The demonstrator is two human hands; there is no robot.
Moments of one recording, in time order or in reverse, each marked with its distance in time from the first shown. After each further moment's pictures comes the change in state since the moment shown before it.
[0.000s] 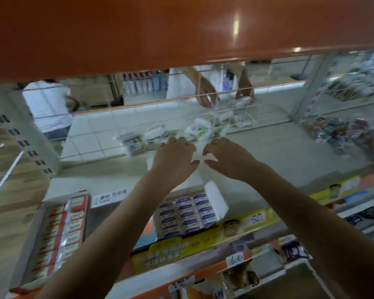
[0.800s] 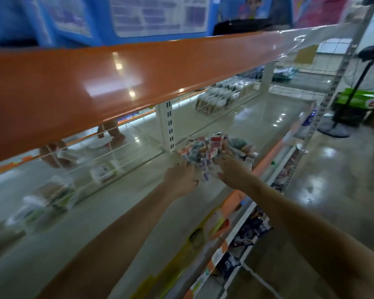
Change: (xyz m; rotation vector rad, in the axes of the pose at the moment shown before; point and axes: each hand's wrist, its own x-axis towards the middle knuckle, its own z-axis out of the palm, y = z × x) left_hand 0.267 0.343 0.102 -0.101 -0.232 0.429; right_hand -0.143 0.401 -0.022 -0.193 0.015 0.614
